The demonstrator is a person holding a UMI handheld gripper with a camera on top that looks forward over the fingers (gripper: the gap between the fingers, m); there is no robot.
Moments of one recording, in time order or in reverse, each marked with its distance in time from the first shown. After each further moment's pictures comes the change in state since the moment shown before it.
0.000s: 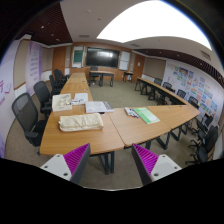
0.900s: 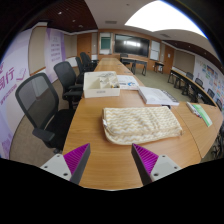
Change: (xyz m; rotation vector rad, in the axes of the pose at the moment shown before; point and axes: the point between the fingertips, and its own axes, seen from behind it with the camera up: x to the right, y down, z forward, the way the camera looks) arm -0.357 0.033 0.288 -0.117 -0.281 -0.083
